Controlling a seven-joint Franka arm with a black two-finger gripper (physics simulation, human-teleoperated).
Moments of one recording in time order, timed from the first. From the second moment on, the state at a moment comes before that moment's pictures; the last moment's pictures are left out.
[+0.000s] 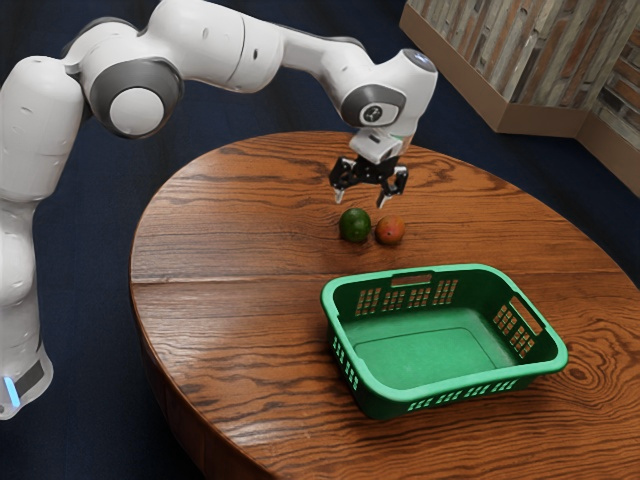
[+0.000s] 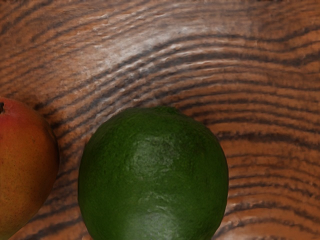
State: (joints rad) arm 0.14 0.34 0.01 -1.51 0.11 1.83 1.79
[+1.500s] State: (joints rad) arm 0.14 0.34 0.01 -1.56 0.12 1.85 1.76
